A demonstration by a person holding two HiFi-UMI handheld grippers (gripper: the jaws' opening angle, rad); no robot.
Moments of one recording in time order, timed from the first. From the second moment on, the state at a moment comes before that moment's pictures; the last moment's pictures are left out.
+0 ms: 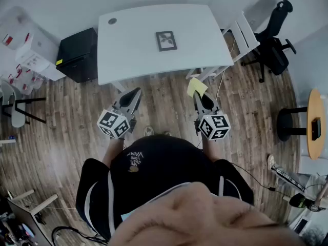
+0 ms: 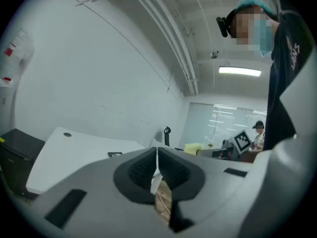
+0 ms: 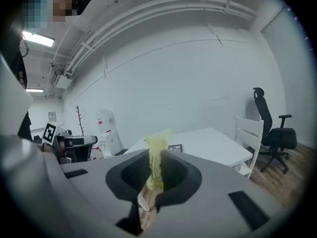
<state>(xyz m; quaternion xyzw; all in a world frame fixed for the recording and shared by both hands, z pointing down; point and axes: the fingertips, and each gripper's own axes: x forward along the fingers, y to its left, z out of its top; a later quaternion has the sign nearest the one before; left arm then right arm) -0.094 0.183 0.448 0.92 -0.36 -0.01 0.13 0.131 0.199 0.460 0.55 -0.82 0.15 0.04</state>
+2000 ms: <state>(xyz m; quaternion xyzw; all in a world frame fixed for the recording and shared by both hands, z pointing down) -0.073 0.083 0.469 0.91 -0.40 0.00 0.14 0.153 0.087 0.476 0.52 -0.83 0.18 0.02</state>
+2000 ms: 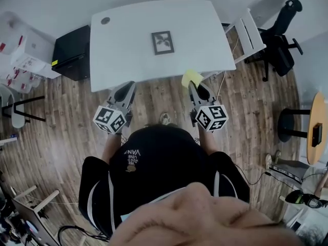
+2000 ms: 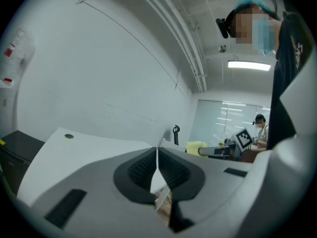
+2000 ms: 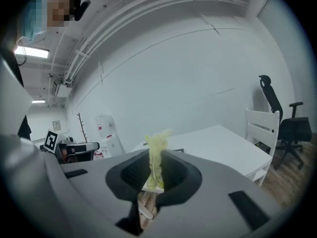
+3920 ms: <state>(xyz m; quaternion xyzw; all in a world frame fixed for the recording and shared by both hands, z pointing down) -0.117 -0.123 0.496 0.93 -0.33 0.02 0.18 0.069 -0.108 0.520 0.54 -0.81 0.23 0.06</state>
